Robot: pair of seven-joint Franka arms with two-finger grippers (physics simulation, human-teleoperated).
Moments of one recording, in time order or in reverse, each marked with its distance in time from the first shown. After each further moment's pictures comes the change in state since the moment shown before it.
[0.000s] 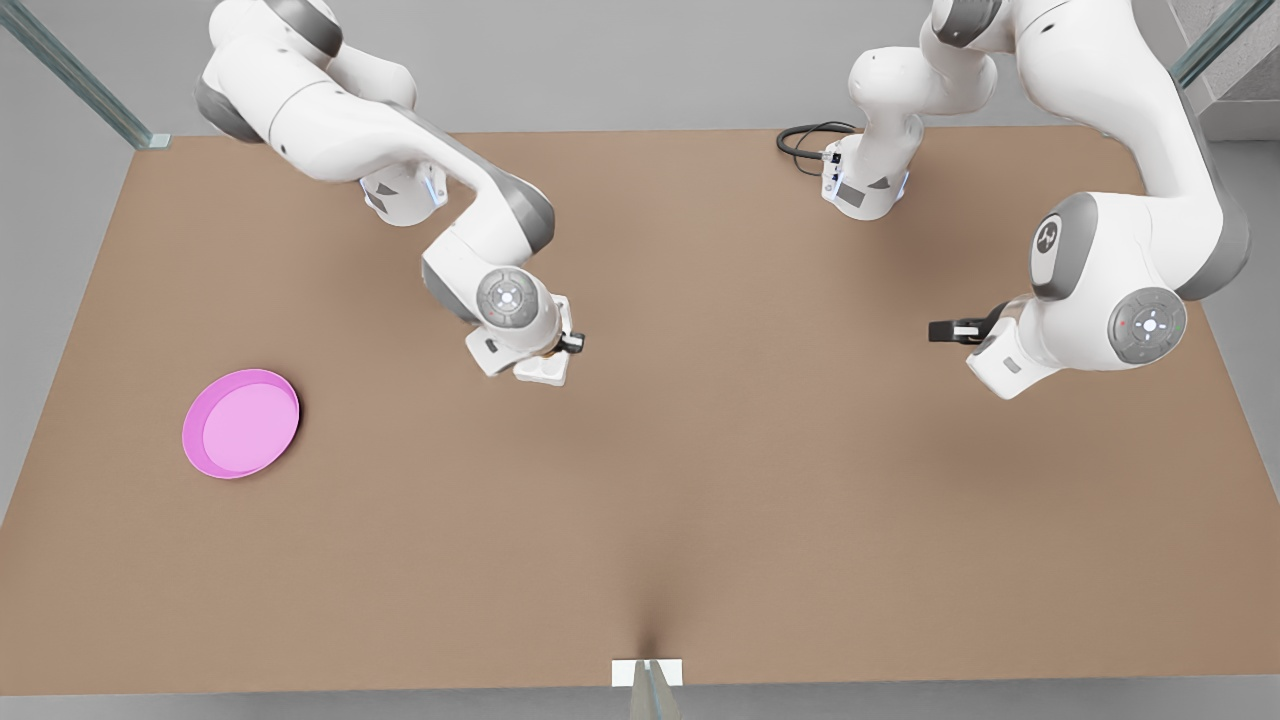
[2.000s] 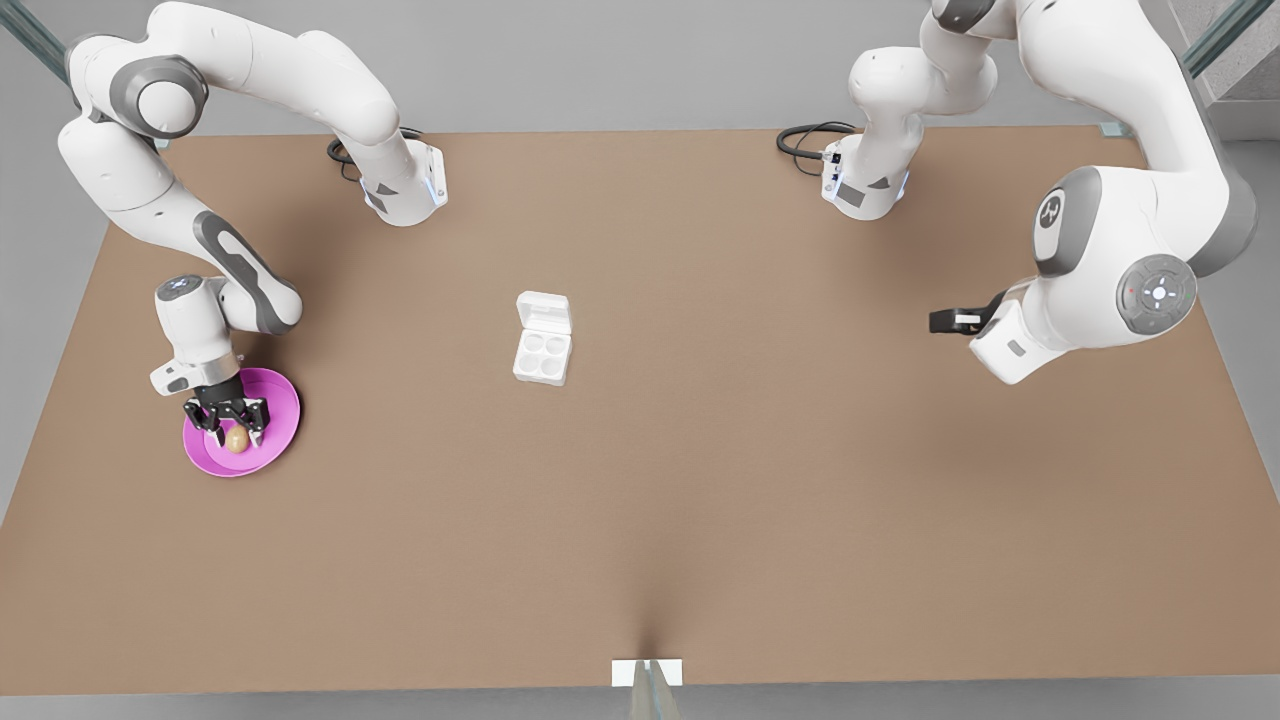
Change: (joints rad) left arm 0.000 -0.054 -0.011 -0.025 -0.004 0.031 -0.006; right arm -0.768 0.176 -0.615 -0.672 -0.259 1.799 -1.192
